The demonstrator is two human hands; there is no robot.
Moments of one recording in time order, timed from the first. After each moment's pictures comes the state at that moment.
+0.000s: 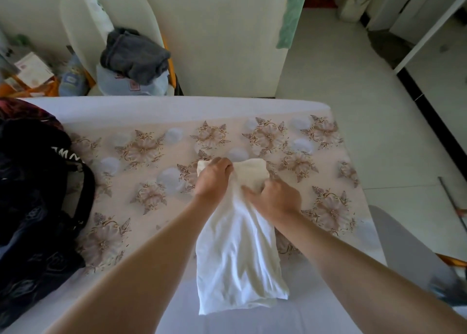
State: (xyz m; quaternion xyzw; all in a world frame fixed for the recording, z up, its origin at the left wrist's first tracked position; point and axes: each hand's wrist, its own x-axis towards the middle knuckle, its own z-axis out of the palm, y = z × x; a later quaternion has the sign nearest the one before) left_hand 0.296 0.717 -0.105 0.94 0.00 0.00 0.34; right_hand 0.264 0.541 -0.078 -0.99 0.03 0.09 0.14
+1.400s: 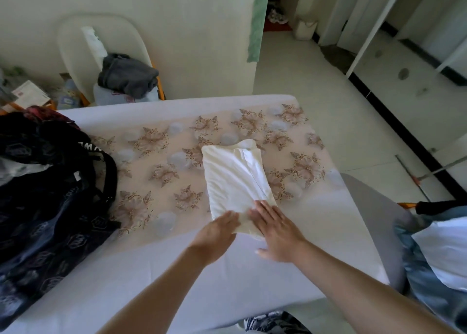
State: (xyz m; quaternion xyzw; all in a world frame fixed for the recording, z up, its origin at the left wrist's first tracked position) left_hand 0.048 0.749 -0.100 0.93 -0.28 -0.07 0.23; right_hand 0.040 0.520 -0.102 -0.96 -0.25 0.14 0.00
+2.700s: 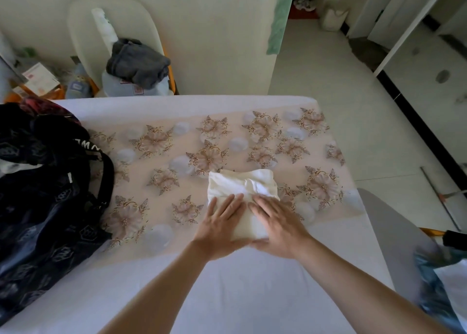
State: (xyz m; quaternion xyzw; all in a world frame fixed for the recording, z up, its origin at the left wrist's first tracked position) left_hand 0.118 0.736 -0.121 0.96 -0.26 -0.09 0.11; right_hand 0.130 0.513 -0.097 -0.95 -0.31 0.02 0.08
